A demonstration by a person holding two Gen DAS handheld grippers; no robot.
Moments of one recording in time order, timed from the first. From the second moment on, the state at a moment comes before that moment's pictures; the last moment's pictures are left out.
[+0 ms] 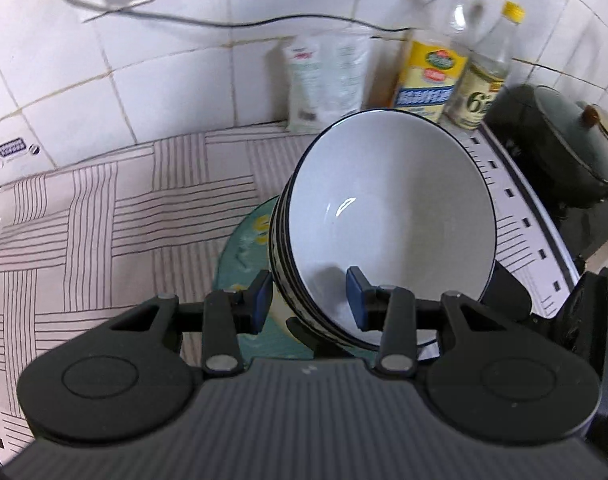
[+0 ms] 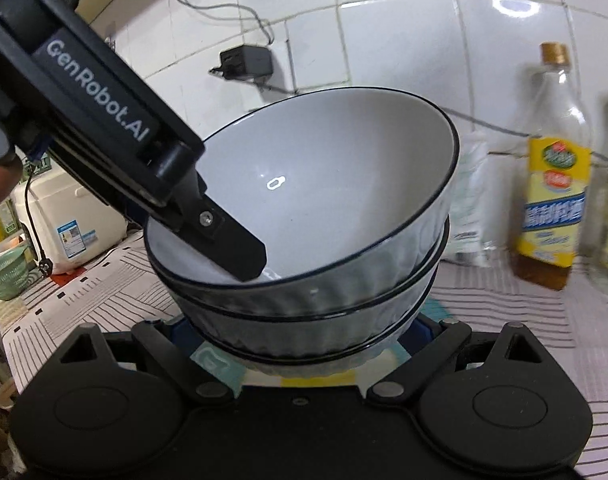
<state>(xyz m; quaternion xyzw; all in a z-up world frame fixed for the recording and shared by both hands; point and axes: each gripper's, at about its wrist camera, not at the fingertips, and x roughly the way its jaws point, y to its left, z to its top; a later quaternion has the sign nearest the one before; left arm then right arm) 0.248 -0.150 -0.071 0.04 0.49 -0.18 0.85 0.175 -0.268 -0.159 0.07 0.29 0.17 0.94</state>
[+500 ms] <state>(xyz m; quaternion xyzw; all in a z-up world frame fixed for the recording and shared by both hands) 0.263 -0.133 -0.105 0.01 0.52 -0.19 0.83 0.179 -0.248 -0.185 0.05 0.34 0.16 0.92</state>
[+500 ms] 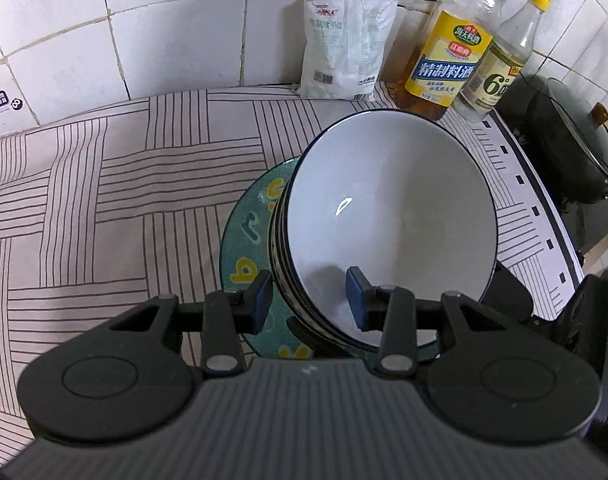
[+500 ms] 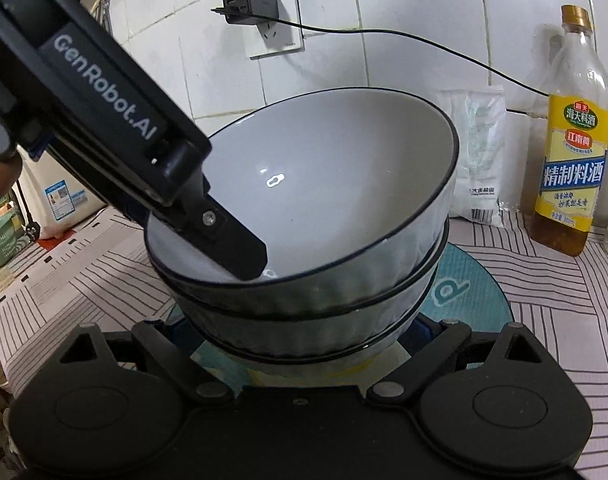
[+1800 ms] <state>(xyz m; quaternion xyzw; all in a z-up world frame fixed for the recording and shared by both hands) 0.260 -0.128 -0.092 -0.02 0.53 -0.12 0.84 0.152 -0.249 -0.139 0.04 0.44 0.05 0.90</state>
